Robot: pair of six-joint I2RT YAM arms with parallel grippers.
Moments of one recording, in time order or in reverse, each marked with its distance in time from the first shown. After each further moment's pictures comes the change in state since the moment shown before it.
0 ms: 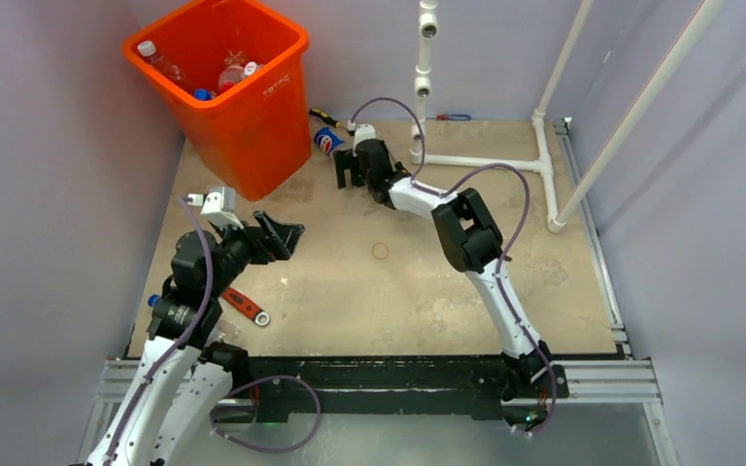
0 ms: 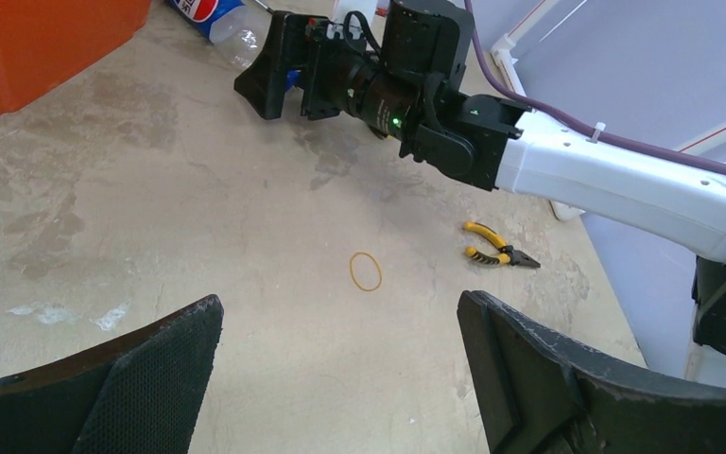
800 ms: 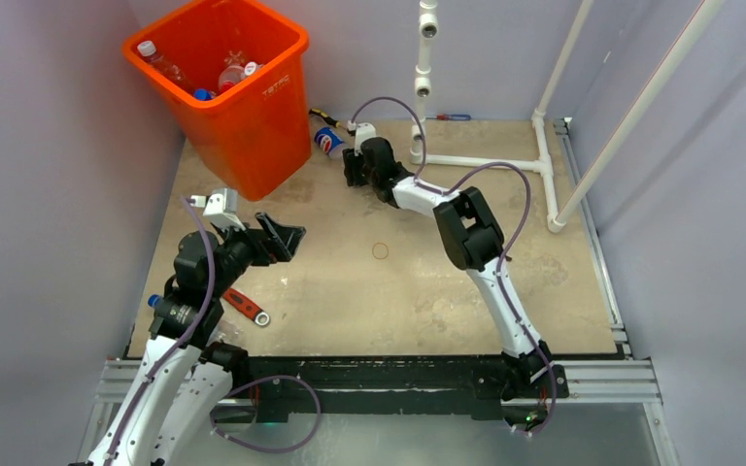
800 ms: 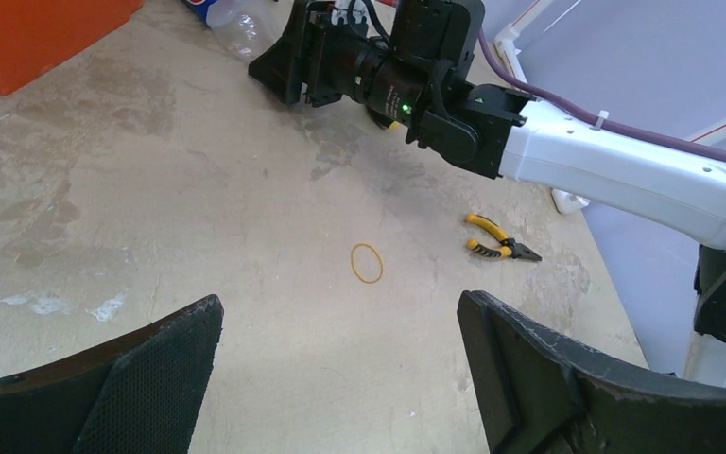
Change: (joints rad) left arm 0.000 0.003 -0.019 0.001 0.008 -0.008; right arm -0.020 0.036 0.044 0.008 -0.100 -0.053
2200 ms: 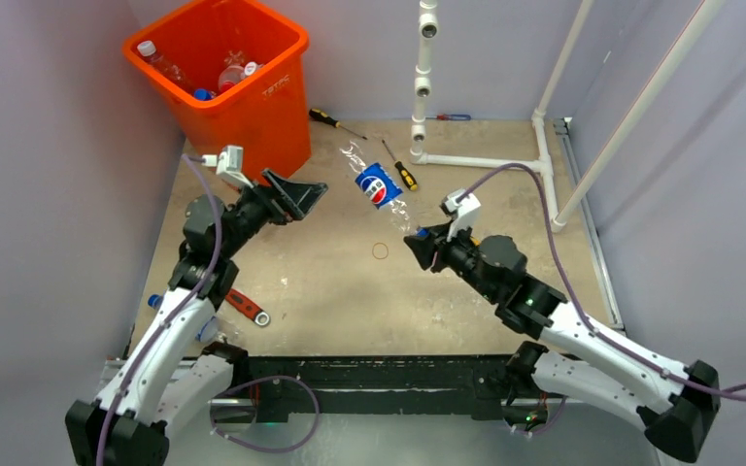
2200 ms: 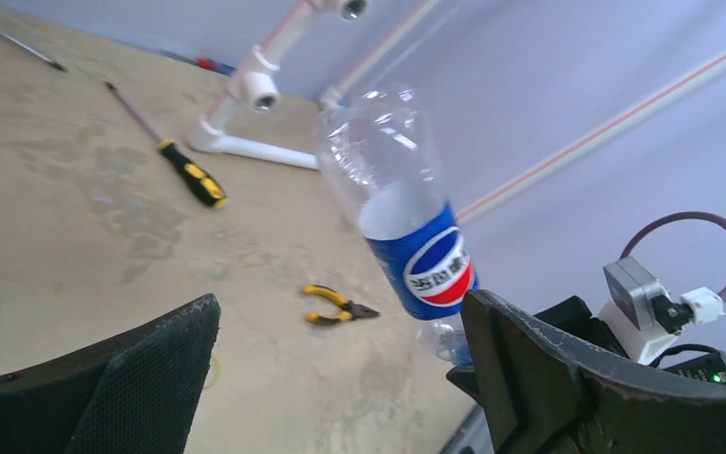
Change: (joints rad) left arm 0.000 0.250 0.100 0.379 0.149 -0.231; right arm 0.260 -1.662 -1.308 -0.087 0.124 0.068
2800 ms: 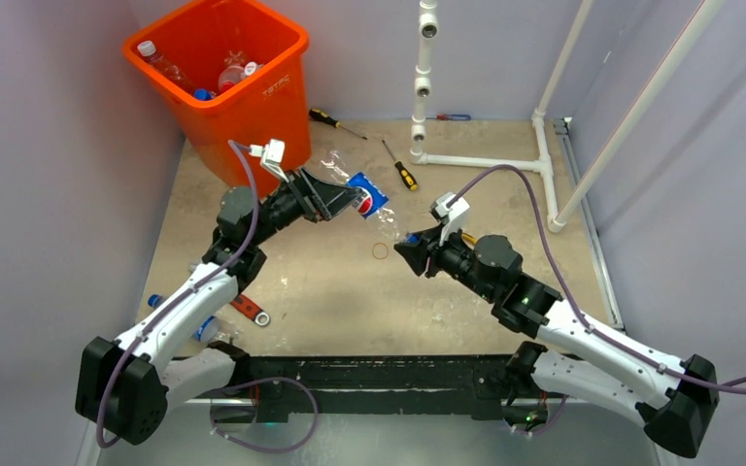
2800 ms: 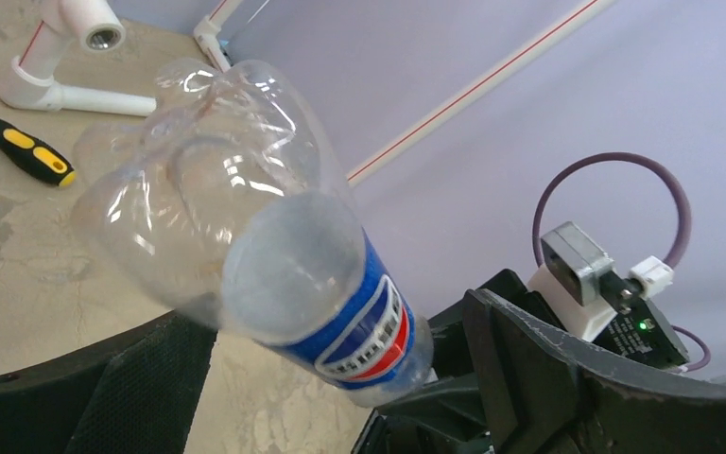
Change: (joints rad) left arm -0.137 0.250 -0.017 0.393 0.168 -0.155; right arm 0.017 -0.030 -0.004 0.023 -0.107 -0.018
